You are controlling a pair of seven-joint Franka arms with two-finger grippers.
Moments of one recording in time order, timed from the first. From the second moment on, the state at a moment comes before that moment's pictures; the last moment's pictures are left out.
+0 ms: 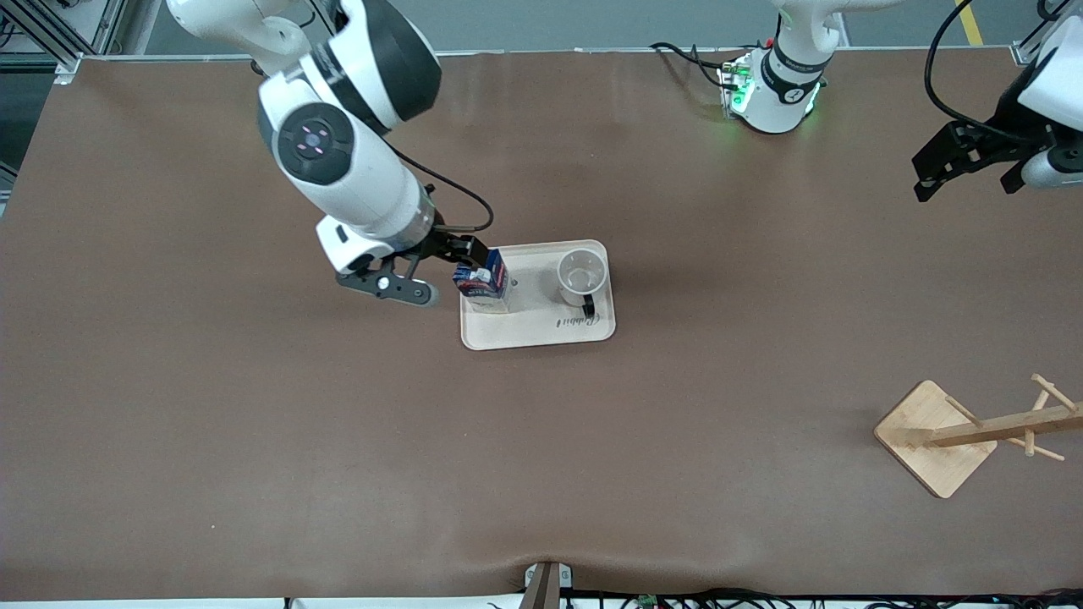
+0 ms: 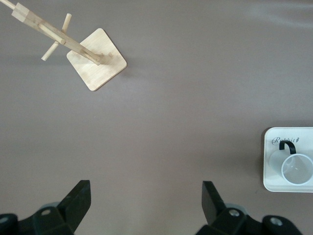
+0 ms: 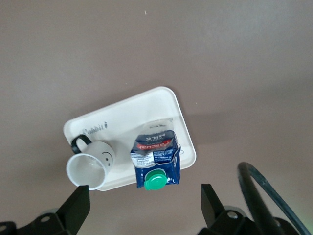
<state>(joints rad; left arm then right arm) 0.03 -0.06 -0.19 -1.51 0.07 1.52 -0.20 0.58 0.35 -0.05 -1.39 0.20 1.72 0.78</state>
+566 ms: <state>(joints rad) 0.04 -0.03 -0.19 -1.51 0.07 1.50 -0.19 0.40 0.24 -0.07 -1.34 0.10 1.57 0.53</state>
